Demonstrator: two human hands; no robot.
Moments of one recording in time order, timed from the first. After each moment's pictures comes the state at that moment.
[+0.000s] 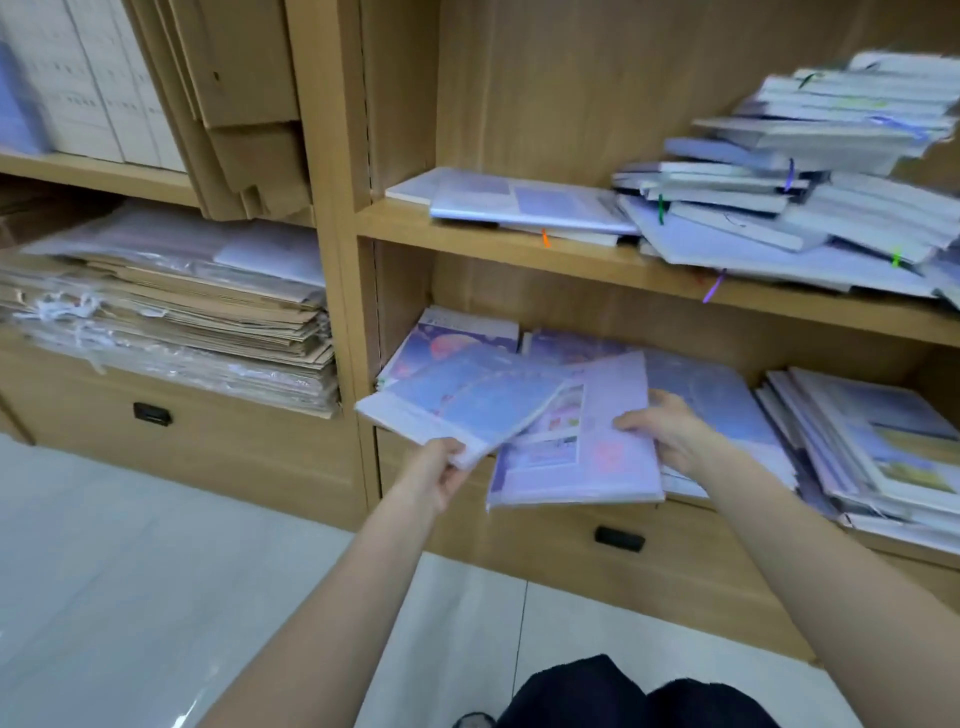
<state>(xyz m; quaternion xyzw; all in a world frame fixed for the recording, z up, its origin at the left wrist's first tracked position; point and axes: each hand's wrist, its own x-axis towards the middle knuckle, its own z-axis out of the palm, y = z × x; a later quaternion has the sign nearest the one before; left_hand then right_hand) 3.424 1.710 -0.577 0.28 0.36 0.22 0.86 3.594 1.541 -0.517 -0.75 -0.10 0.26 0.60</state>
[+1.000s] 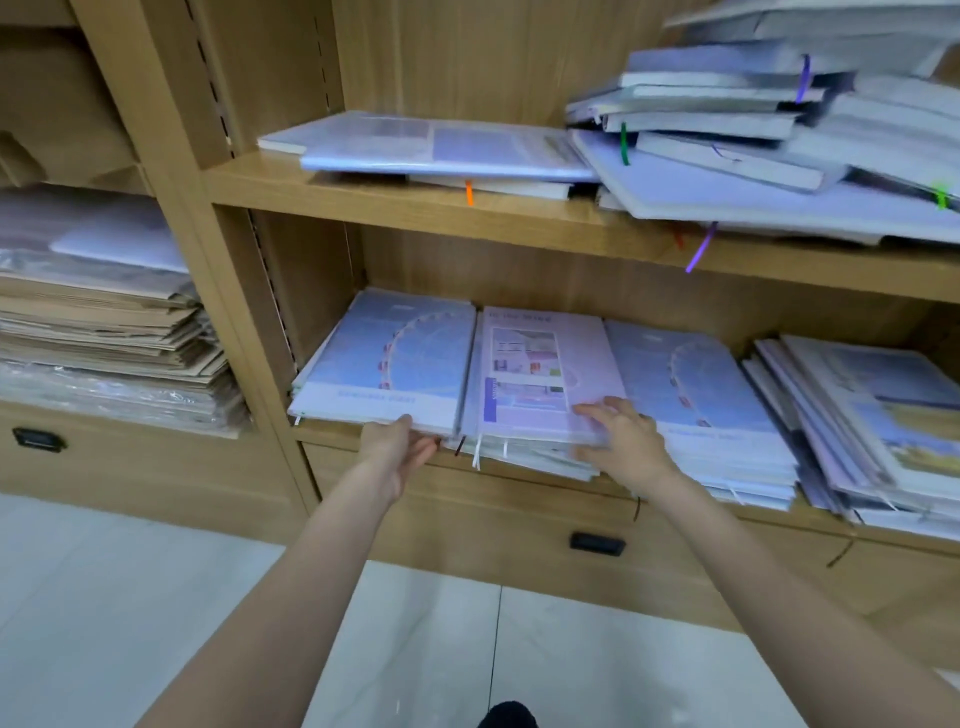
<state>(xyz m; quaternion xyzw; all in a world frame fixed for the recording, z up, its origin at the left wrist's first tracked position) 3.514 1.742 -0.605 0.40 0.45 0.23 0.76 3.678 1.547 -0.610 -0.92 -0.33 0.12 0.16</state>
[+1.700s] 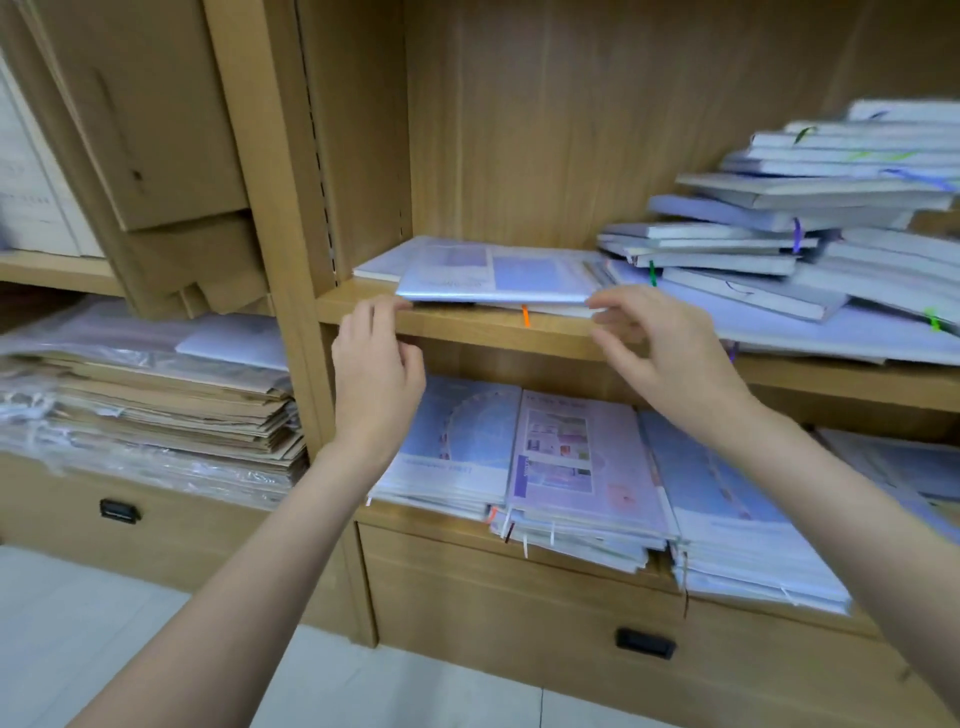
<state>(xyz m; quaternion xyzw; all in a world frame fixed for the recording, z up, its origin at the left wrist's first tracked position) 3.468 1.782 -0.451 0.81 0.24 0.53 0.11 3.606 1.583 -0.397 -0.73 -0.55 -0.23 0.33</state>
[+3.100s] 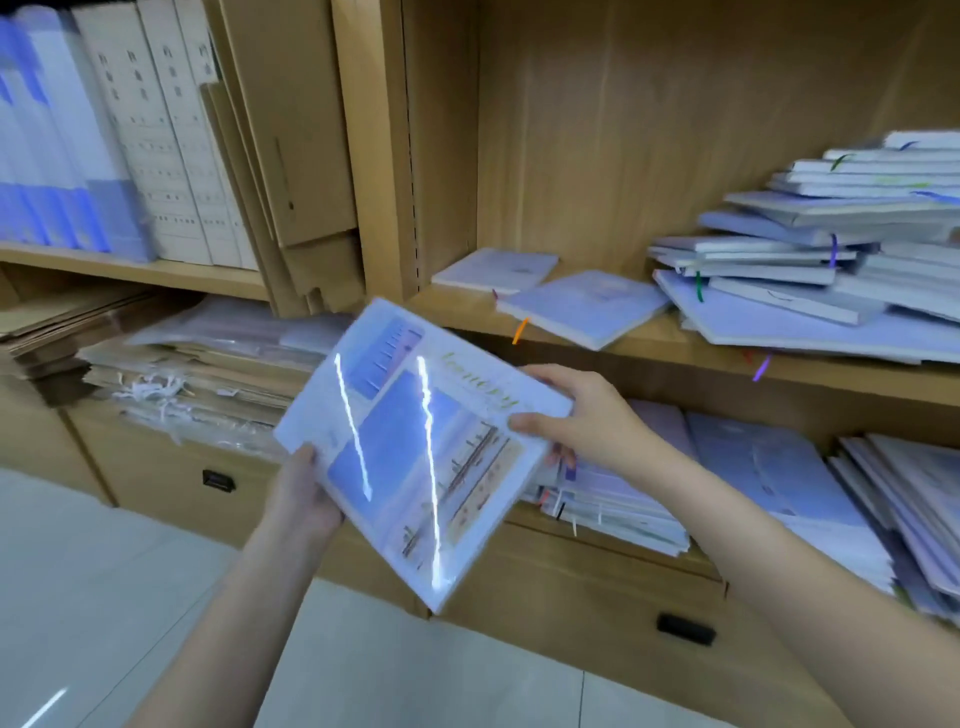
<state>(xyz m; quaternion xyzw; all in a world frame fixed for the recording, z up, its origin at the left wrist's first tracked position) 3.325 1.786 -0.488 0.27 0.34 0.39 0.81 3.509 1.624 -0.427 -0.73 -0.50 0.18 0.44</state>
